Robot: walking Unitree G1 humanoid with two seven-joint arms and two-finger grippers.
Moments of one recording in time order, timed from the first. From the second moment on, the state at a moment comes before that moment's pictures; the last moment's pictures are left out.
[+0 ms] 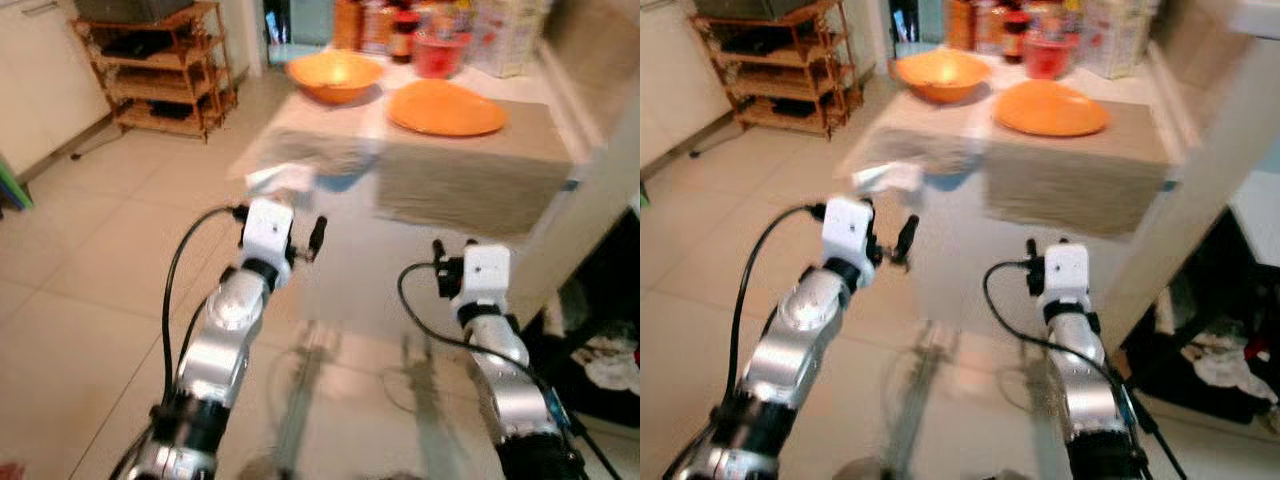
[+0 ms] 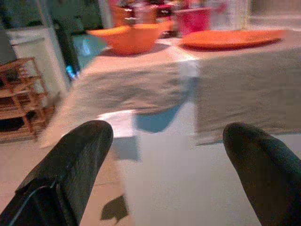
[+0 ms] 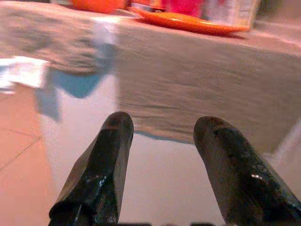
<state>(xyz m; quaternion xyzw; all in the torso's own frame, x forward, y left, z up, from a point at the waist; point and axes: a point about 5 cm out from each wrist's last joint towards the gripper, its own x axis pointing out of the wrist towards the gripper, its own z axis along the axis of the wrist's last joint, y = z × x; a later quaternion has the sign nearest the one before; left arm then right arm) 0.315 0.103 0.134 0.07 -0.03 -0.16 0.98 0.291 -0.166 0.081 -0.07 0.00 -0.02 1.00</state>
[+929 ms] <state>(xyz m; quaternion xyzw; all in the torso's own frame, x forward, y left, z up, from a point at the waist) 0.315 0.110 0.136 0.06 -0.04 -0.19 0.98 0.300 -0.166 0.102 -0.08 -0.06 -0.05 0.99</state>
